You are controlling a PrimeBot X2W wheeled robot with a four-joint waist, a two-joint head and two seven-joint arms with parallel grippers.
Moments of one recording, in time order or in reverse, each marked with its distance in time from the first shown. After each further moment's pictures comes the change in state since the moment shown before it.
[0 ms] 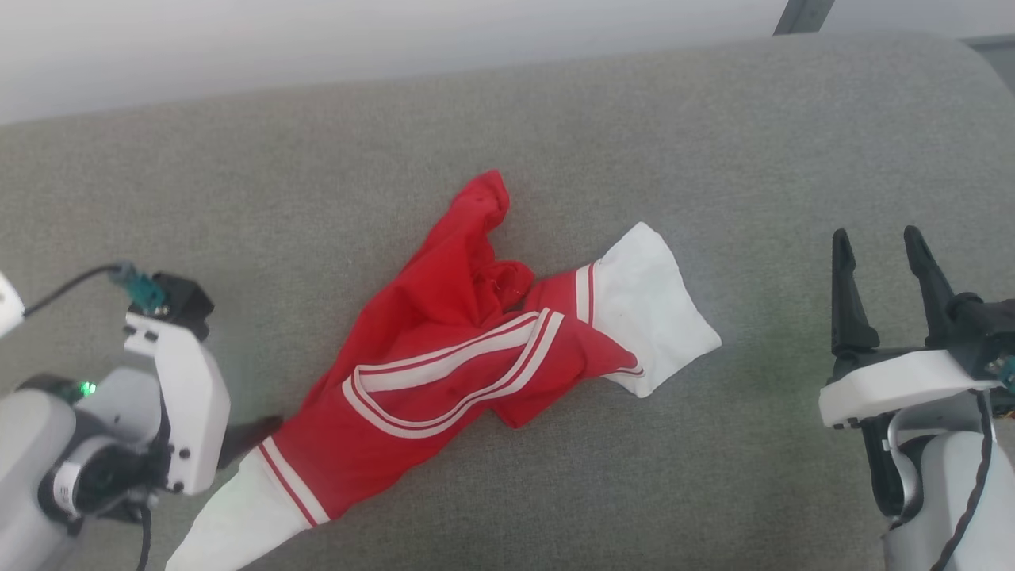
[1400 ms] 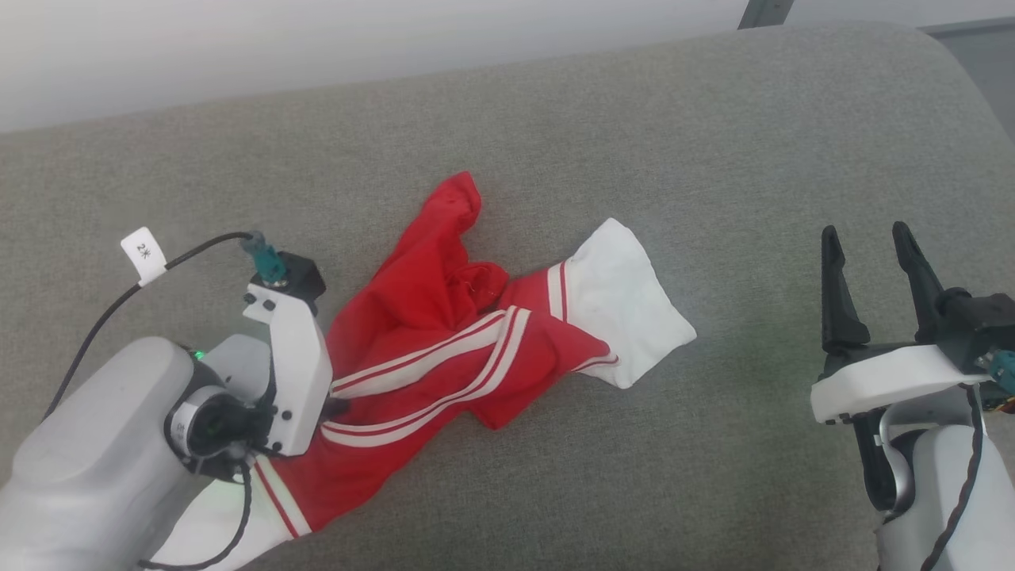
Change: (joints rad) left arm -0.192 -0.236 -0.129 0.254 0.014 -0.082 0.100; right arm -0.016 0.000 0.015 0.025 0.000 0.000 -0.009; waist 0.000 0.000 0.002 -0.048
